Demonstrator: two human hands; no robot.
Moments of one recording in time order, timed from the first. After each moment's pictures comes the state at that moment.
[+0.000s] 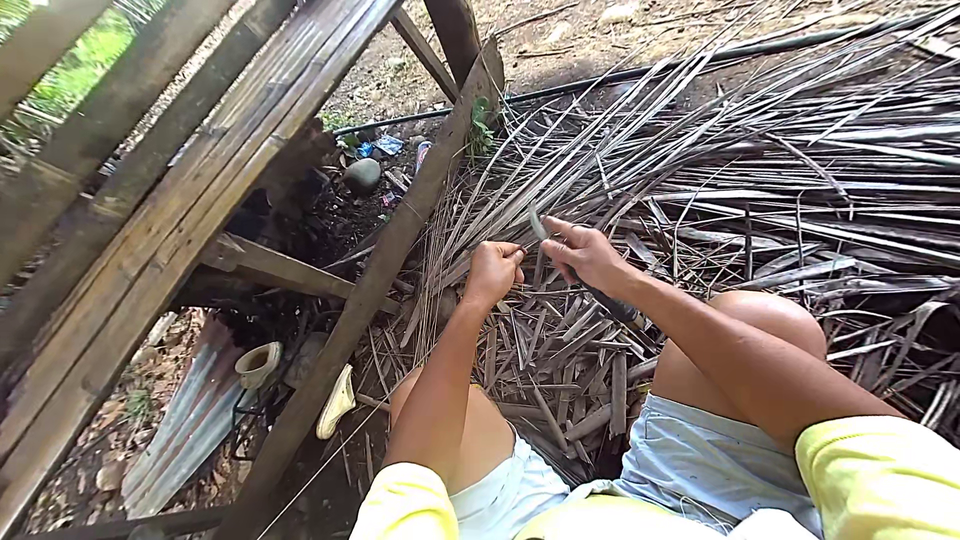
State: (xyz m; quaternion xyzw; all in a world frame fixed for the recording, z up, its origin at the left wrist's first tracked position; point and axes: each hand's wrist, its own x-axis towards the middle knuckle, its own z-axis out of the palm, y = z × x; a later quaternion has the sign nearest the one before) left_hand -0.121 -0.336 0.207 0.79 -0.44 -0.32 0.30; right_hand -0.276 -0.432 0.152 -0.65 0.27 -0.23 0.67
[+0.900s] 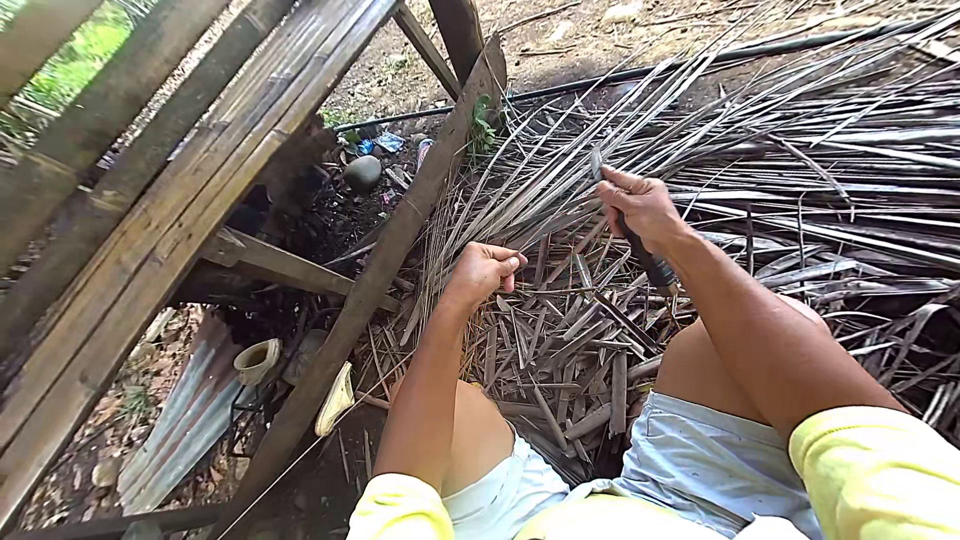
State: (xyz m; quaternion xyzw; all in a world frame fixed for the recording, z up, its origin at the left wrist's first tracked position) left_hand -0.115 -0.313 0.242 0.74 -0.38 -0.43 0.34; right_hand -0.301 -0.500 0.150 -0.57 0.34 -0.36 0.66
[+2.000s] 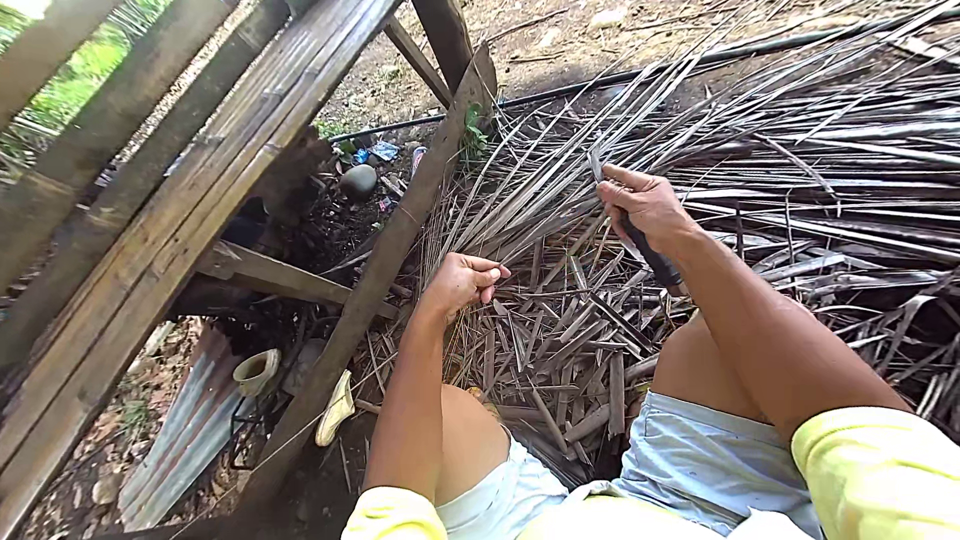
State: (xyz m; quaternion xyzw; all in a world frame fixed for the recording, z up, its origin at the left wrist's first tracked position) left_hand -0.103 -0.301 0.250 0.74 -0.36 -0.47 0.33; right_hand -0.316 -0.503 0.157 -0.53 0.37 -0.35 0.67
